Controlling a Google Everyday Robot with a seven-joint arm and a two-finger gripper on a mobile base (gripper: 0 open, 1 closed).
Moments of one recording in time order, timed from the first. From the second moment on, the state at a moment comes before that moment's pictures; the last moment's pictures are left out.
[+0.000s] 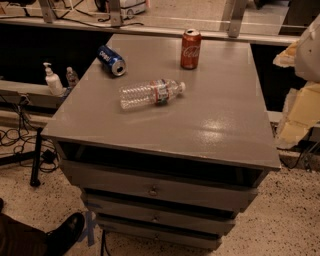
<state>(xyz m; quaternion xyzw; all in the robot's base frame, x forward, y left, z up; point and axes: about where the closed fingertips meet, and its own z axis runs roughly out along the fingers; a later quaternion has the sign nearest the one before) 0.438 -0.216 0.977 -0.60 0.78 -0.04 0.16</state>
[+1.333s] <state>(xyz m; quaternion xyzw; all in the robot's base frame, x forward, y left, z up) 0.525 -0.121 0.962 -0.60 0.76 0.02 0.26</state>
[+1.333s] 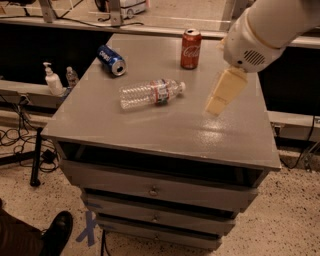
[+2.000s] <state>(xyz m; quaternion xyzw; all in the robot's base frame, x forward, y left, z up) 0.567 -0.061 0.935 -0.60 0.75 0.06 0.29</state>
